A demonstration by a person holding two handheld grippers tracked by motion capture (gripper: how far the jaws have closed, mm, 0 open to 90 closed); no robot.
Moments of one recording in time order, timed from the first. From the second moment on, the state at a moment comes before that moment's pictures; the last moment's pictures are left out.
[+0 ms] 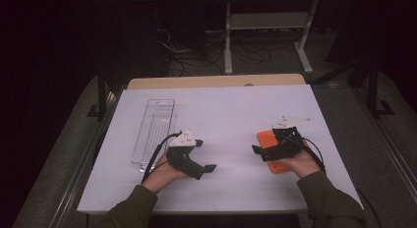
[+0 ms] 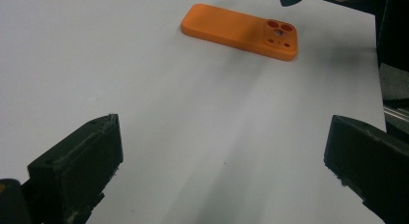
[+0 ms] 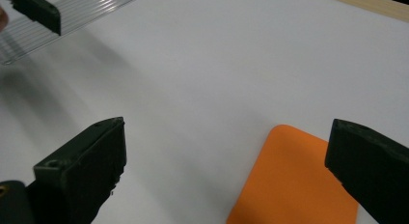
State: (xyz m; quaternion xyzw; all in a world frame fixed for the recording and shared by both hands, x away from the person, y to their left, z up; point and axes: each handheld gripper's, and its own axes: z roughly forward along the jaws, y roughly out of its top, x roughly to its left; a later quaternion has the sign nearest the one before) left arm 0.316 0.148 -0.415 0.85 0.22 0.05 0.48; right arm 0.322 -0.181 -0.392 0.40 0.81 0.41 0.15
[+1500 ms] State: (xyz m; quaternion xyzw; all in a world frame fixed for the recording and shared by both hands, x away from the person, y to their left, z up) left arm 0.318 0.147 -0.416 0.85 0.22 0.05 0.48; right arm 0.323 -0.207 -0.402 0.48 0.77 0.38 0.18
